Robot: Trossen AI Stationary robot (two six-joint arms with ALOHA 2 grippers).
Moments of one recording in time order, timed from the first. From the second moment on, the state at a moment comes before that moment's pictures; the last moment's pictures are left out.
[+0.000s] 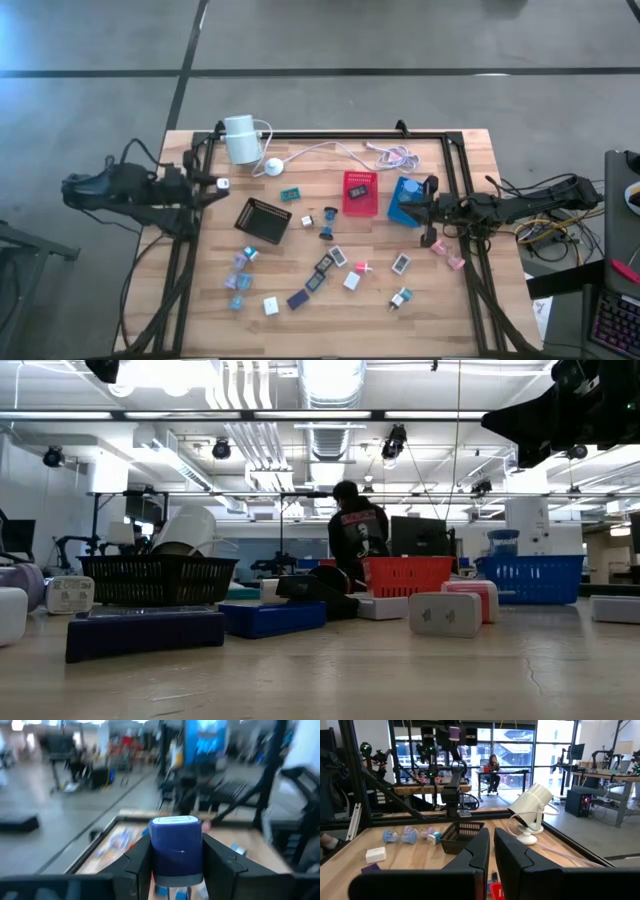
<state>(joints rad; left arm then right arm) -0.22 0.32 0.67 -0.37 -0.33 0.03 0.18 0.44 0.07 0.46 0.34 0.01</state>
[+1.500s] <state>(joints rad) -0.18 0.12 0.15 0.04 -0.43 0.12 0.18 0.44 0.07 0.46 0.37 -0.03</state>
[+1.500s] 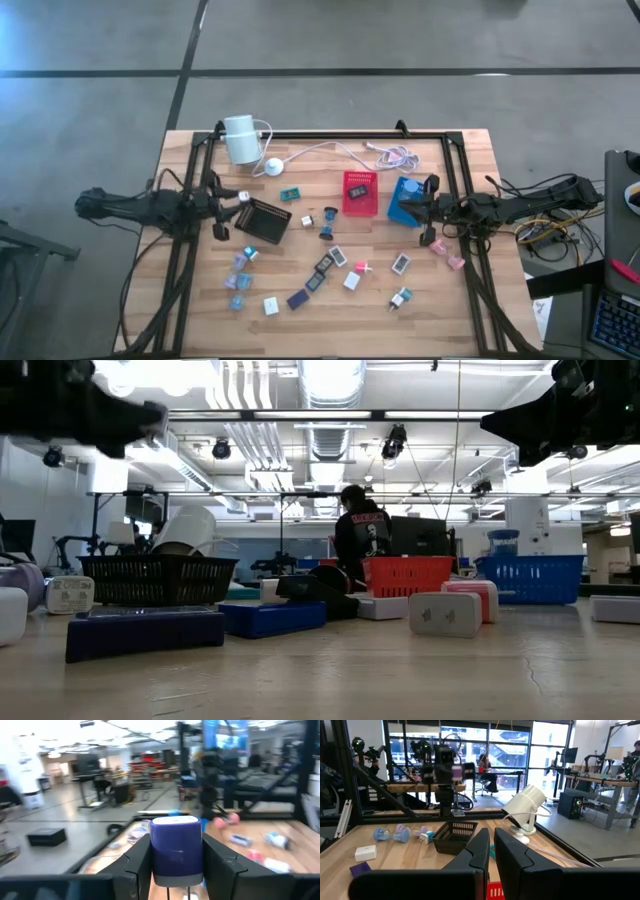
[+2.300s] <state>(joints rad) -0.08 1.02 0.71 -0.82 -0.42 -0.39 0.18 0.44 0.07 0.46 0.37 -0.01</state>
